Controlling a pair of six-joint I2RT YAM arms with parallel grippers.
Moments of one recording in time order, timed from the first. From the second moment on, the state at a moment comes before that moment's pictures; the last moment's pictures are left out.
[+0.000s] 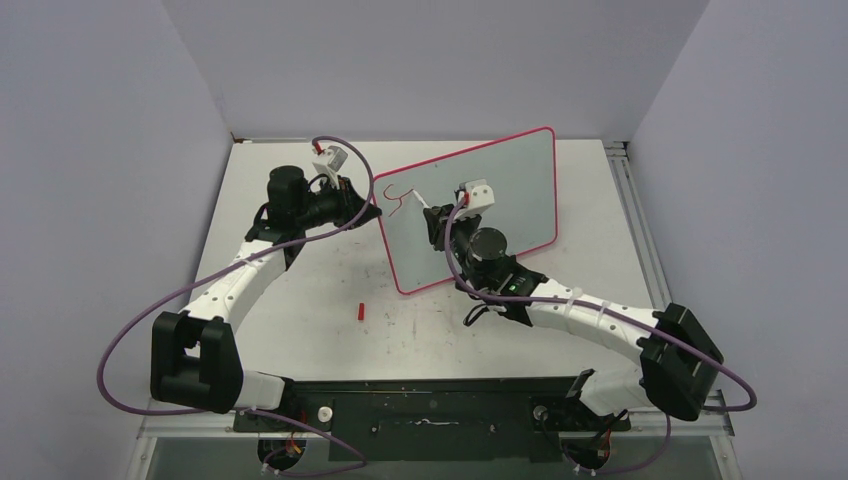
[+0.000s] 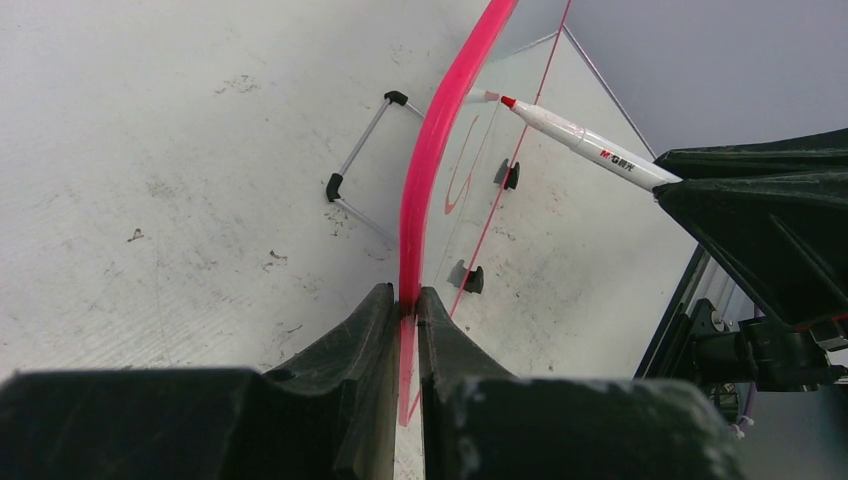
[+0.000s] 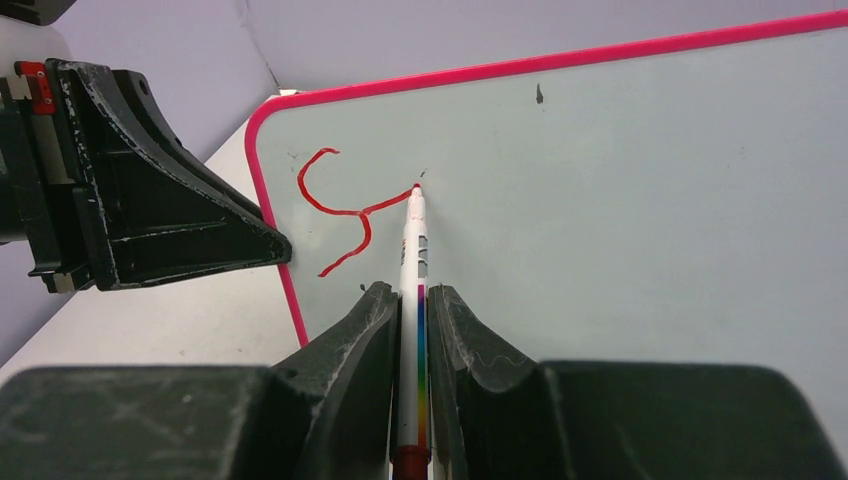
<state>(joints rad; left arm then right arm) -0.21 1.38 0.98 0.05 0.69 -0.33 0.89 1.35 0.85 0.51 0.43 0.22</state>
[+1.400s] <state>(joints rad) -0.21 1.38 0.98 0.05 0.69 -0.33 0.91 1.39 0.88 0.55 0.39 0.15</state>
